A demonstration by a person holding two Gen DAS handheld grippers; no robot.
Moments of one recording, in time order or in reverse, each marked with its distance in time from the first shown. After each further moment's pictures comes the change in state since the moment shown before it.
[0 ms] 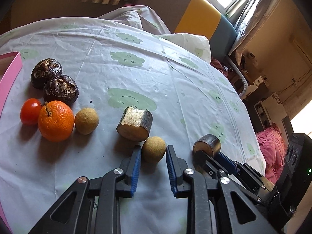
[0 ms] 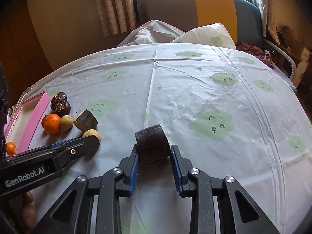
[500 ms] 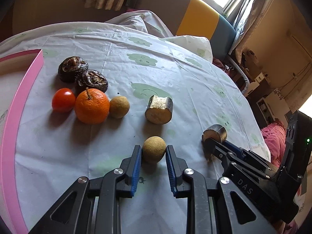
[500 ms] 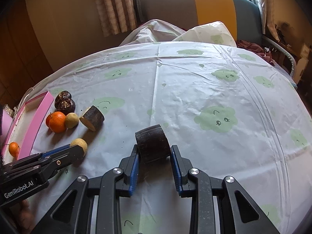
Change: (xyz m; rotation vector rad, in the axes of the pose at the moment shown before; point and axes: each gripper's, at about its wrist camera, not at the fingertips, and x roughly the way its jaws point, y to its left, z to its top) left arm -0.031 0.023 -0.022 0.039 -0.028 0.045; right arm -0.004 0.010 -0.007 0.020 0.006 0.017
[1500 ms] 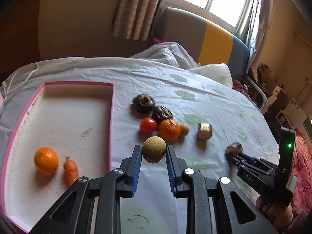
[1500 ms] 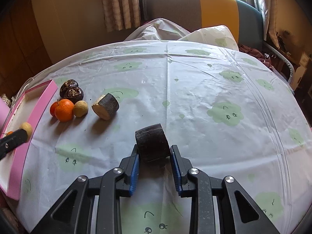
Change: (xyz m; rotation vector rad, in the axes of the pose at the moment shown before) left arm -0.106 0.061 -0.003 -0.006 -0.217 0.201; right arm -0.003 0.029 -0.011 -0.051 0.007 -0.048
